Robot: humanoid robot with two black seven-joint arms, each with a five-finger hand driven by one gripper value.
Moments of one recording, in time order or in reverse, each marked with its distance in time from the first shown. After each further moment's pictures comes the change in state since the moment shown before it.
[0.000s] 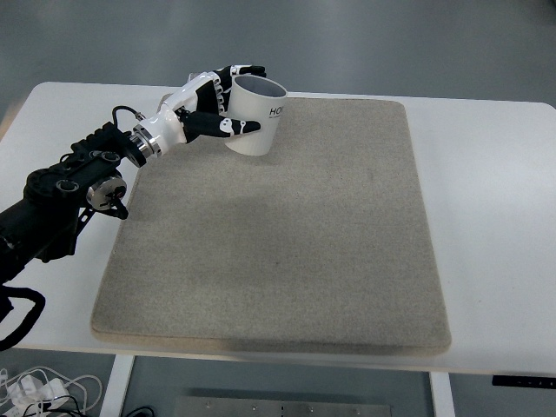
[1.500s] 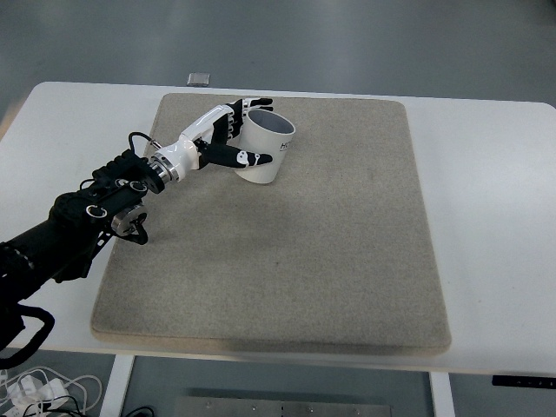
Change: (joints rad) left arm 0.031 -0.051 0.078 -0.012 0.009 0.200 0.000; right arm 0.000 0.000 0.000 0.000 0.000 0.000 0.000
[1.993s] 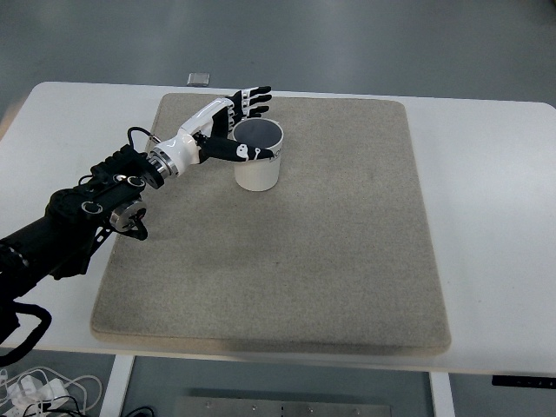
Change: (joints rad) left arm -0.010 0.032 -0.027 -0.051 -0.012 -0.006 0.000; right arm 0.000 0.000 0.000 0.000 0.000 0.000 0.000
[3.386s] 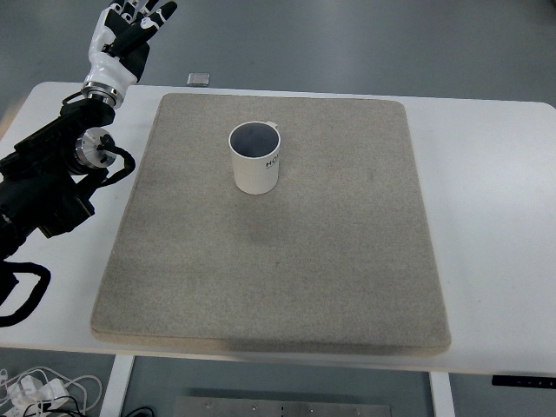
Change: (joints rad) left arm -0.123 0.010 -0.138 0.172 -0.783 -0.015 0.144; right arm 0.000 0.000 0.006 0.000 0.000 0.000 0.000
